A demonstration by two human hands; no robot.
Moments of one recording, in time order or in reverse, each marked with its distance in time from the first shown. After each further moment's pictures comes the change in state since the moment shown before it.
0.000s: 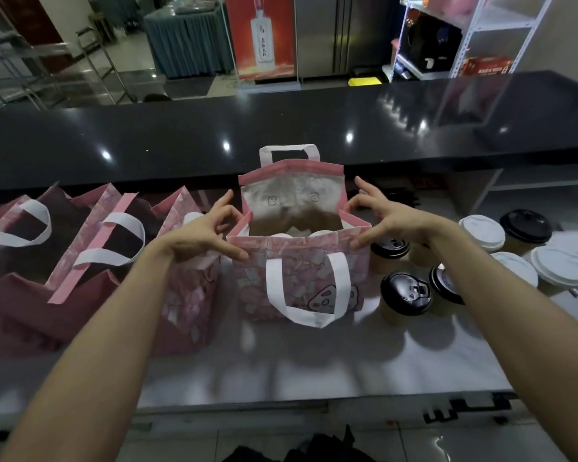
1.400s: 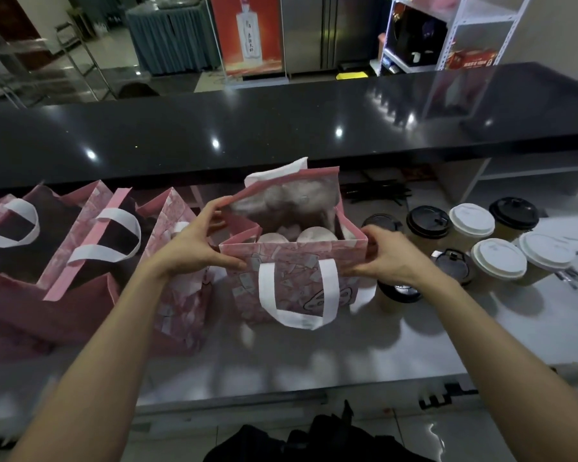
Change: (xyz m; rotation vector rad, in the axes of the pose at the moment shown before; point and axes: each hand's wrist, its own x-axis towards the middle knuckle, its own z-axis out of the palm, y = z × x) left_hand -0.026 -0.004 0.026 0.041 0.174 0.086; right_hand -0.054 0.010 0.084 -0.199 0.365 0.188
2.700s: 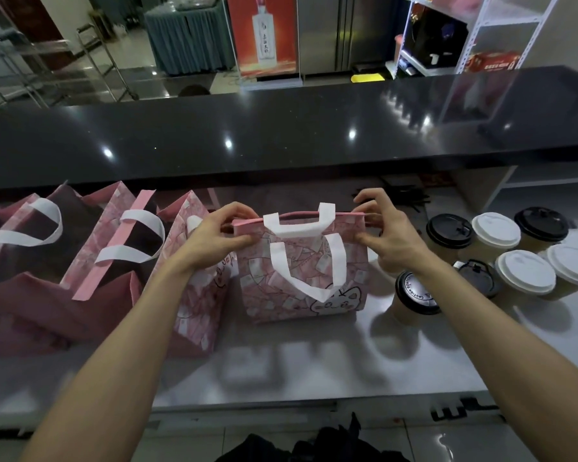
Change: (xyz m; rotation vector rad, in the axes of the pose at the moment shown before) left_hand 0.016 -0.008 -0.005 0.025 0.150 0.083; right_hand 0.058 -0.012 0.006 0.267 0.164 -0.280
